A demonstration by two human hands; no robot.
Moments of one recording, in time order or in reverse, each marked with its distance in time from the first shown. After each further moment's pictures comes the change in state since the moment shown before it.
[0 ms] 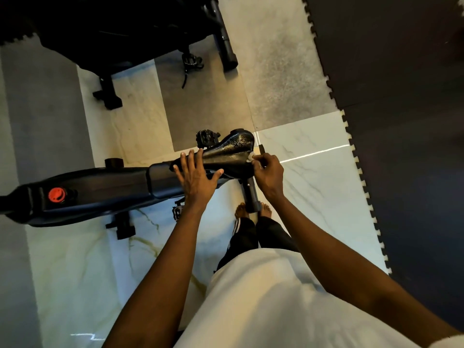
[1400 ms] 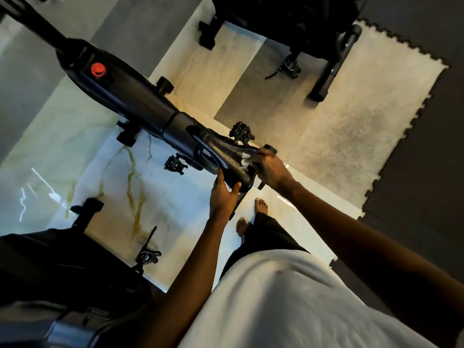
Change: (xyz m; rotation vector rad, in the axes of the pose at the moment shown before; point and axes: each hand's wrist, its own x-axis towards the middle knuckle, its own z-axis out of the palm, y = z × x) left_hand -0.040 0.159 0.057 -0.924 0.184 -0.833; right_hand 0.150 -0.062 -0.021 -0.634 -1.059 -1.053
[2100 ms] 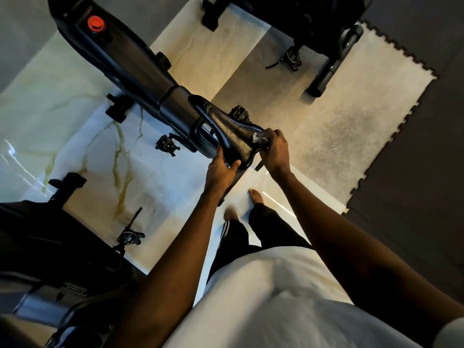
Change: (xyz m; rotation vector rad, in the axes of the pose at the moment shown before) left_hand -0.001 -0.011 -0.005 -0.036 -0.038 0.014; right_hand -0.024 -0.020 0.018 0.141 0.270 0.336
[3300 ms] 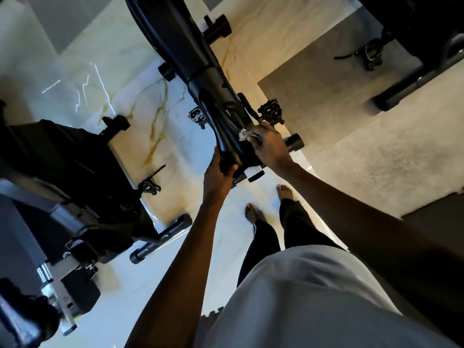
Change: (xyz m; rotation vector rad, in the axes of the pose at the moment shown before) left_hand -0.015 0.072 0.054 -0.144 0.405 -0.275; right_hand 0.115 0.034 -0.008 0.081 -0.494 -0.436
